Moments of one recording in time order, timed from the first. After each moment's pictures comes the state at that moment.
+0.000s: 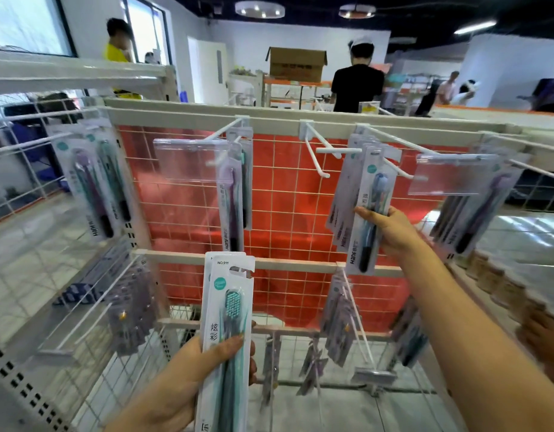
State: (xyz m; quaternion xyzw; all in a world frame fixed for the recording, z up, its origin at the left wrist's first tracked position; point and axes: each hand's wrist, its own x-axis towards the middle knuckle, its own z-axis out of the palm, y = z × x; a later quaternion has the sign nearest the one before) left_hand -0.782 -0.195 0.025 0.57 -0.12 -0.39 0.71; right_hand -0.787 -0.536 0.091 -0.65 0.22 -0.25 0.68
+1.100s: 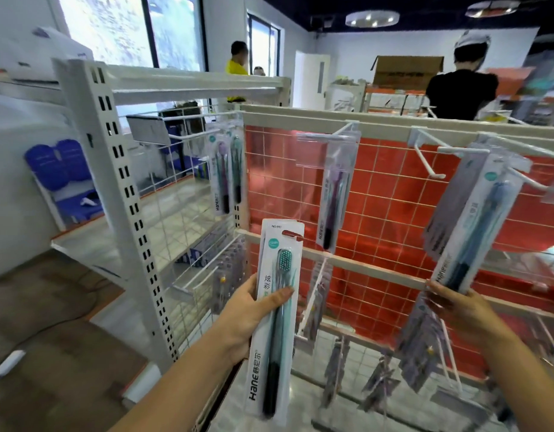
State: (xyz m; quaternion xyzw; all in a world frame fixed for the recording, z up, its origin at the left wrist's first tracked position) left_hand -0.781 -0.149 0.033 0.62 -0.08 -0.17 0.76; right_hand -0.809 -0.498 0.000 -0.56 0.25 -0.13 0.78
